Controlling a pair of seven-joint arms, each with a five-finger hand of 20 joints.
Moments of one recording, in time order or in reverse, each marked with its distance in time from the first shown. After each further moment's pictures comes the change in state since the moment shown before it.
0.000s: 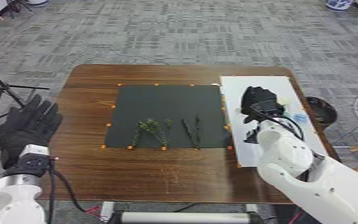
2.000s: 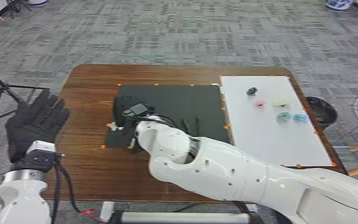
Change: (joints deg) left arm -2.9 1.0 2.1 1.2 1.7 -2.0 -0.6; right arm 25.3 -37.1 -29.3 22.9 15.1 -0.7 -9.2
